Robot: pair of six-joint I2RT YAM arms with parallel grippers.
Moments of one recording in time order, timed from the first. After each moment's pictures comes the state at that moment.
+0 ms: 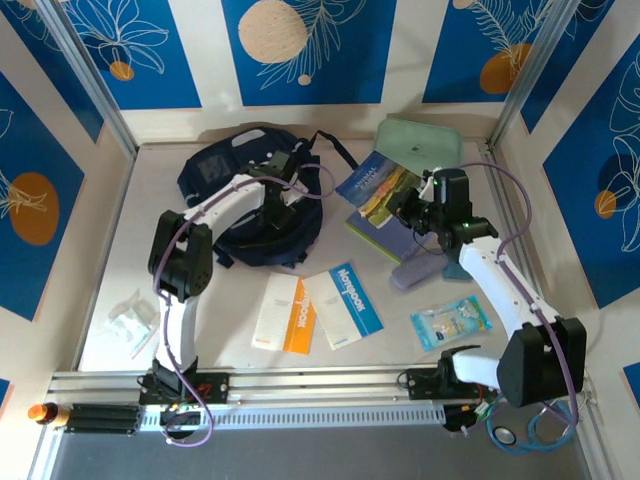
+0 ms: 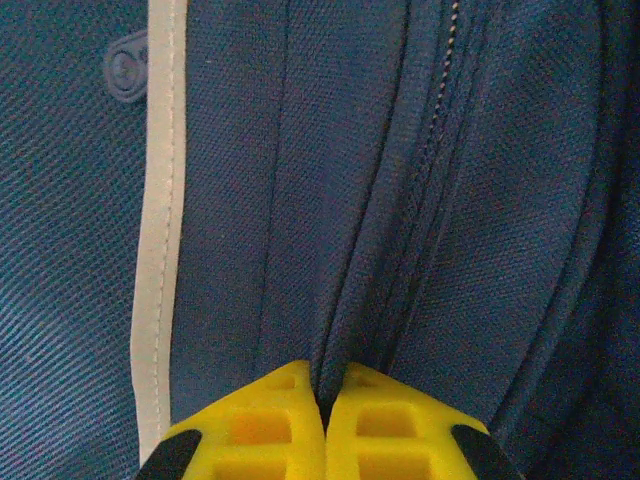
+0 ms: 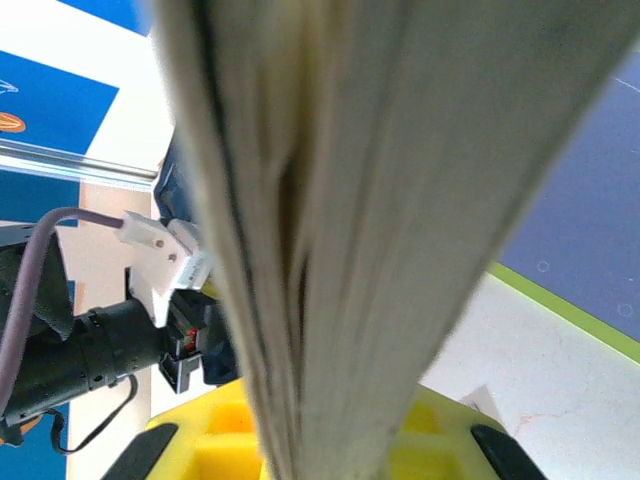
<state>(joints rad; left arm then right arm) -0.49 2.06 1.73 -0.91 -0.14 0.31 0.18 1.22 0.96 -0.35 -0.39 0.82</state>
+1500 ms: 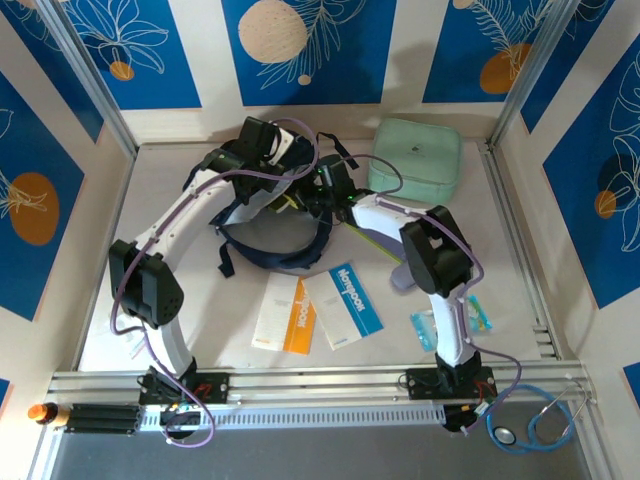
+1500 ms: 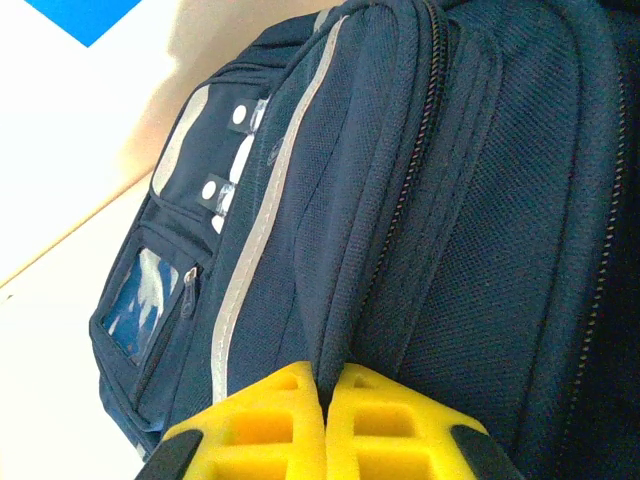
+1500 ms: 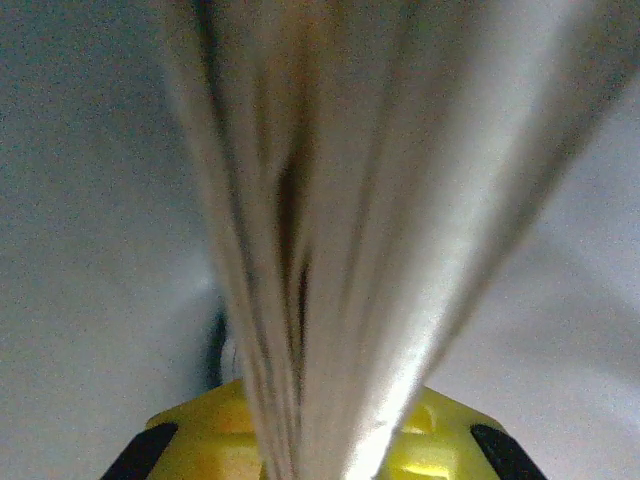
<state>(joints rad) -0.48 1.79 1.76 -0.77 -0.26 0.23 0.58 2.12 1.52 0.08 -0.40 1.29</state>
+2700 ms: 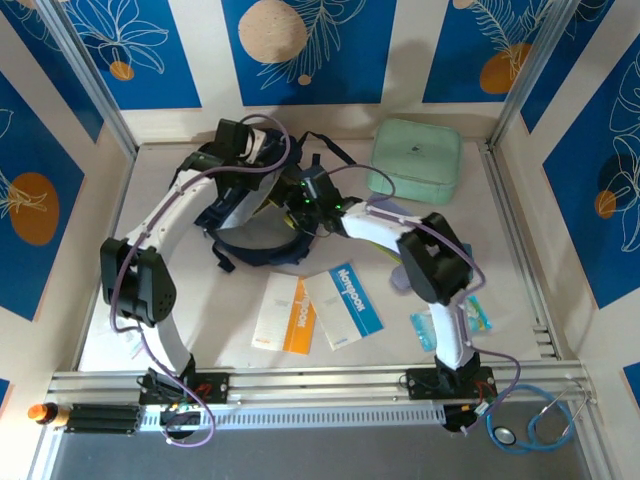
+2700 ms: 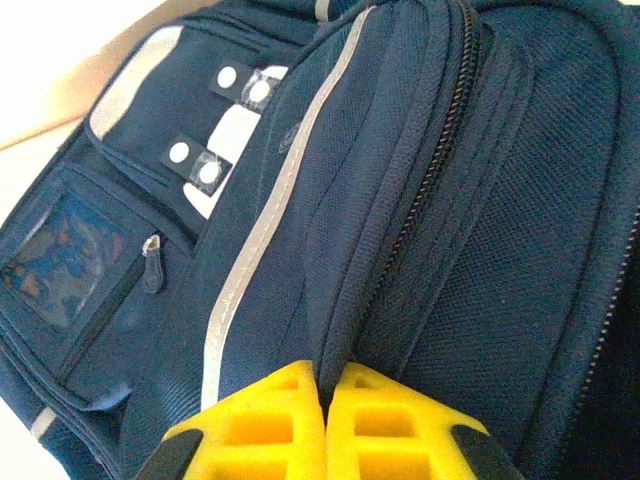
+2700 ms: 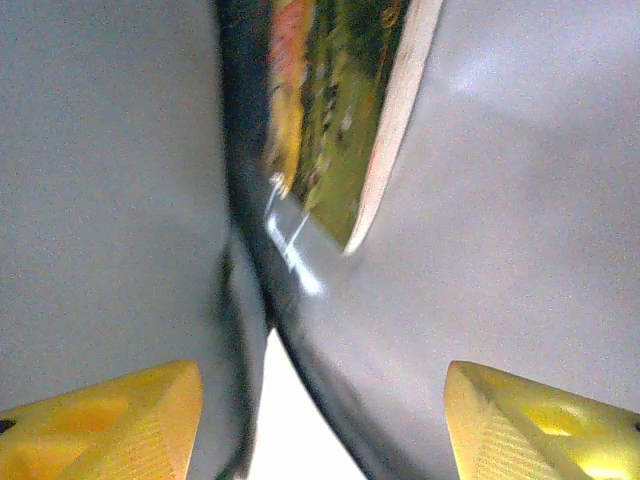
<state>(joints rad) -0.34 1.77 1.63 -0.68 -0.12 0.07 0.68 2.00 1.43 -0.02 -0.26 1.34</state>
